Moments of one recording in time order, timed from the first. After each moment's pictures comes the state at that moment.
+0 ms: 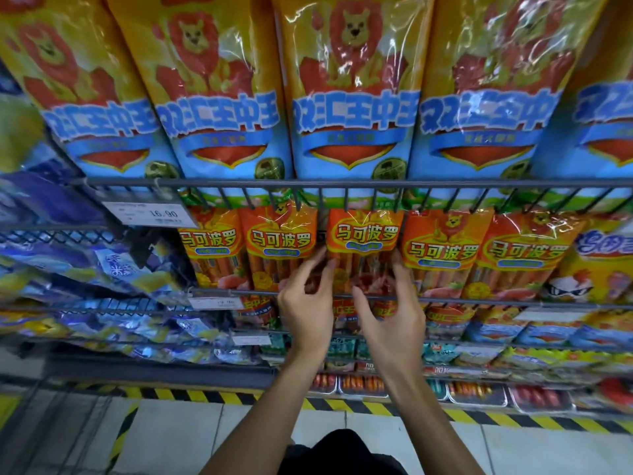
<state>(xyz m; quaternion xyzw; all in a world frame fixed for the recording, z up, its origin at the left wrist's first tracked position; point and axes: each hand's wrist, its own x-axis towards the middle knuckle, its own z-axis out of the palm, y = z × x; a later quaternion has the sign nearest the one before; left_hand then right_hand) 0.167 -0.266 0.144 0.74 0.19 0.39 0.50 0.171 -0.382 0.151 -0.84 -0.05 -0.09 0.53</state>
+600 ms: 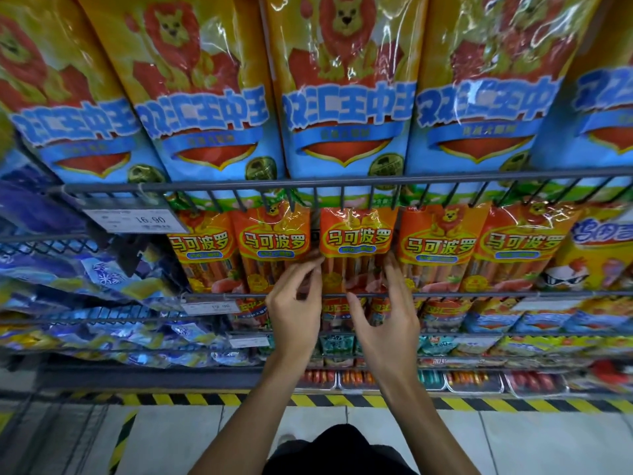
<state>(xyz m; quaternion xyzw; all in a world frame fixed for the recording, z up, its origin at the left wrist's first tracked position) 0.160 -0.243 0.145 0.80 0.10 0.38 0.44 0.165 -0.376 0.137 -0.85 -0.05 -0.11 0.51</state>
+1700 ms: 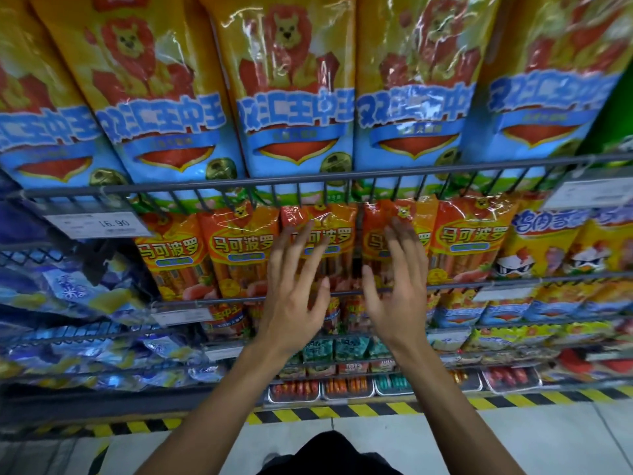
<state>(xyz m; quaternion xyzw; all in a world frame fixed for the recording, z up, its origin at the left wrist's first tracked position) 0.167 -0.259 0.167 0.93 -0.09 0.29 0.22 0.210 -0.429 0.155 -0.84 -0.20 -0.32 0.39</state>
